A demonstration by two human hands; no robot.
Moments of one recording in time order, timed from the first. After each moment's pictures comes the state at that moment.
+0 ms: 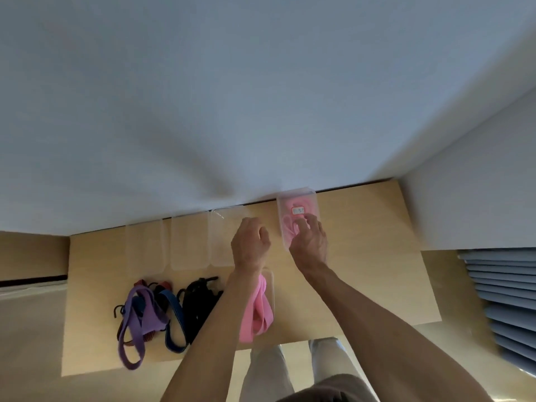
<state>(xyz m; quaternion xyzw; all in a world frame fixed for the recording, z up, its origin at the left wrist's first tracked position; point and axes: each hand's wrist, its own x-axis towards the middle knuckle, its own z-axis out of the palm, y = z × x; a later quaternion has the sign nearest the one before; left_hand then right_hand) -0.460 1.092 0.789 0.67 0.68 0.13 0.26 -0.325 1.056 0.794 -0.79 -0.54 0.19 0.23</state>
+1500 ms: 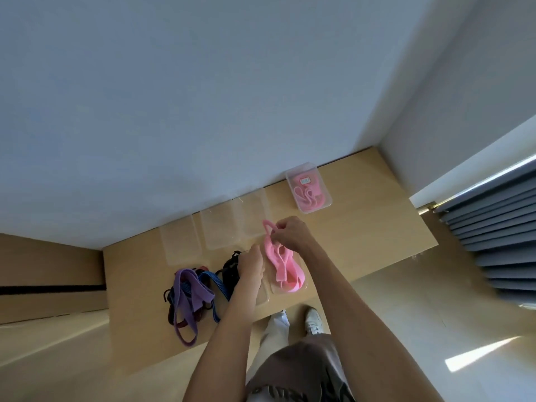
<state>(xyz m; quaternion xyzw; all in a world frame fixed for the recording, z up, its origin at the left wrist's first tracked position) -0.581 0.992 0.832 0.25 0.76 0.11 0.58 -0.449 0.993 0.899 -0.77 -0.34 0.51 0.16</state>
